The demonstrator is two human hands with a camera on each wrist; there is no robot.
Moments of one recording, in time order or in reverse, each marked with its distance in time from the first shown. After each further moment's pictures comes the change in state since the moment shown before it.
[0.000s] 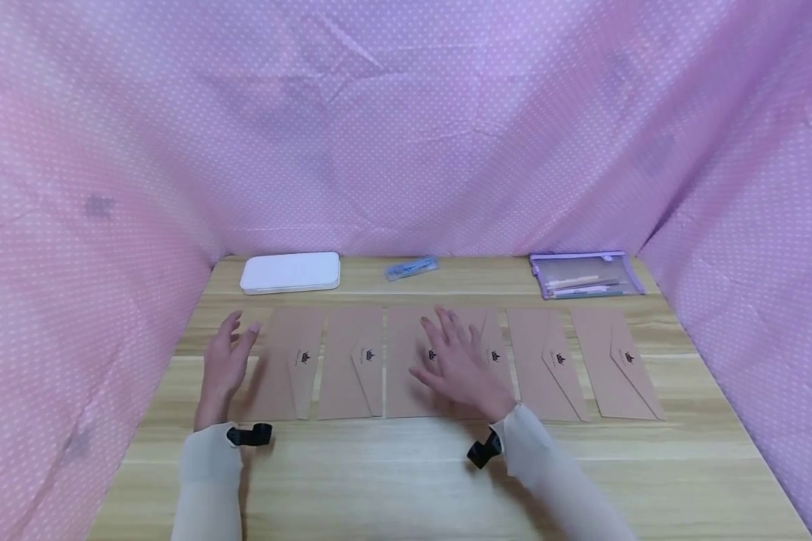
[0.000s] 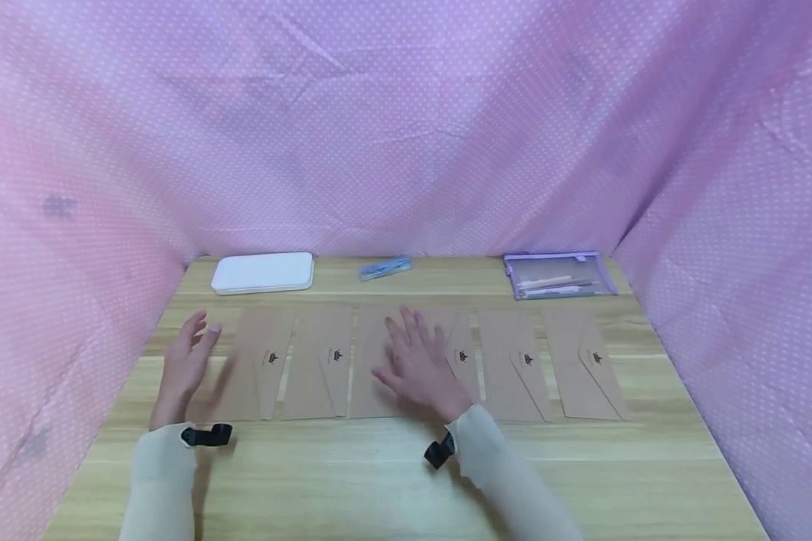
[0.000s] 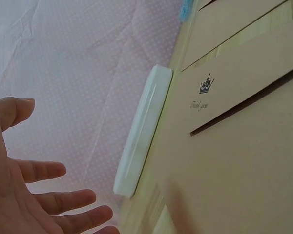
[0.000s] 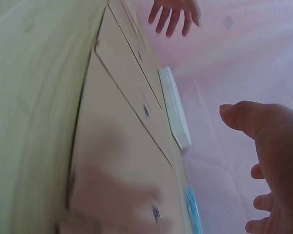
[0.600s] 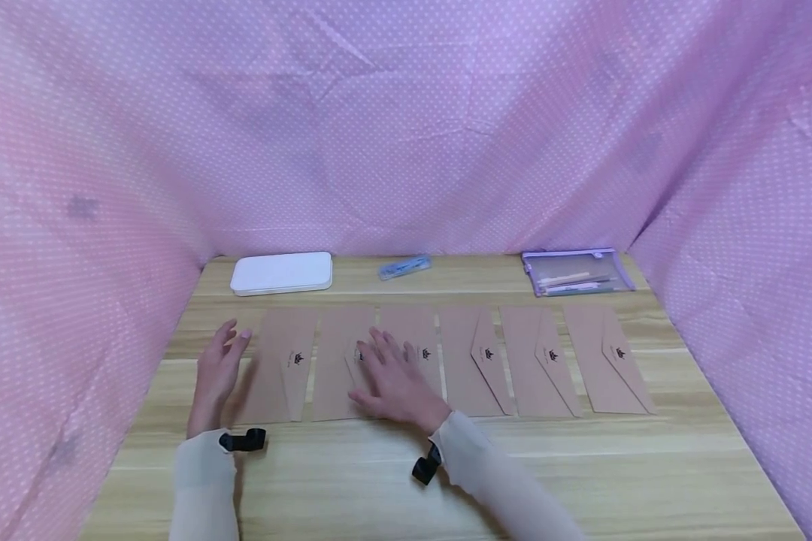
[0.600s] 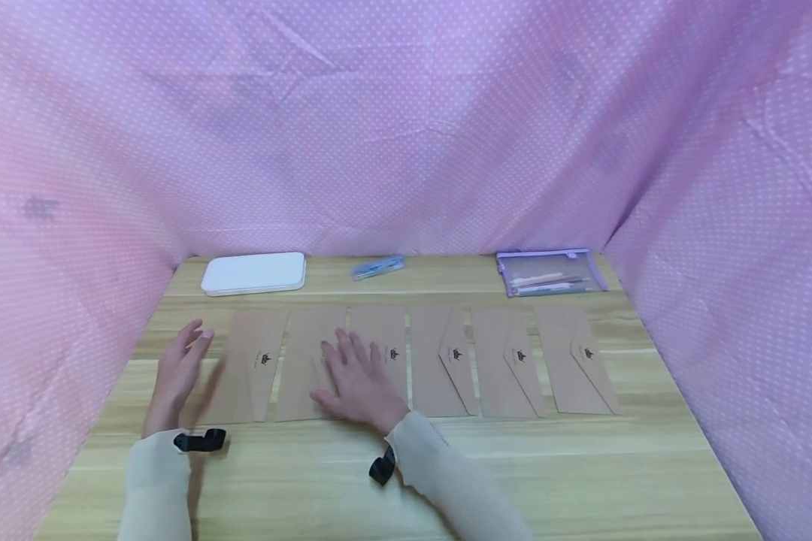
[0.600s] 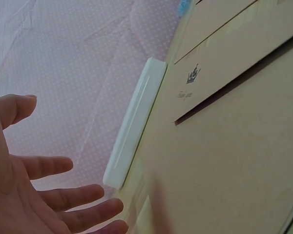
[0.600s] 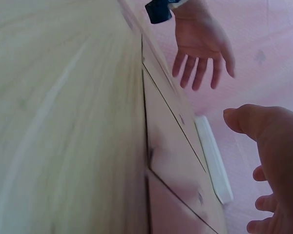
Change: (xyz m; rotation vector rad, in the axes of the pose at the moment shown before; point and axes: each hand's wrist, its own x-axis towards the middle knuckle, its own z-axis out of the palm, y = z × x) left_hand 0.001 -0.012 0.003 -0.029 -0.077 -0.084; right_hand 0.020 -0.068 0.044 0.047 -0.142 -0.081
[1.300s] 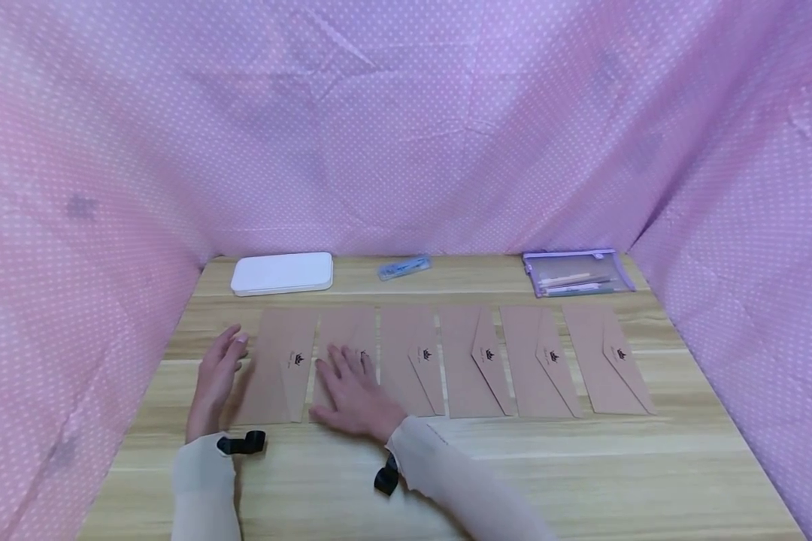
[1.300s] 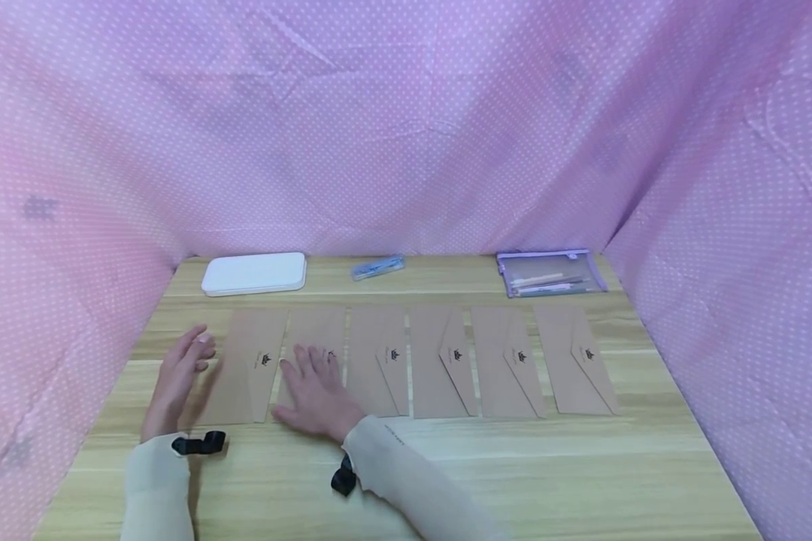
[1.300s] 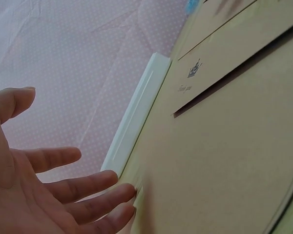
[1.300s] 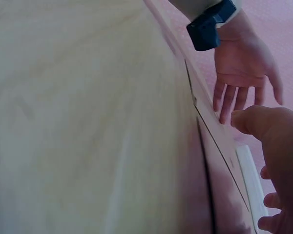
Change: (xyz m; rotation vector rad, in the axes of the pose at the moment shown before) left_hand 0.000 -0.010 -0.002 -0.095 -0.035 -0.017; right_hand 0.029 -0.049 0.040 -0.058 -0.079 -0.061
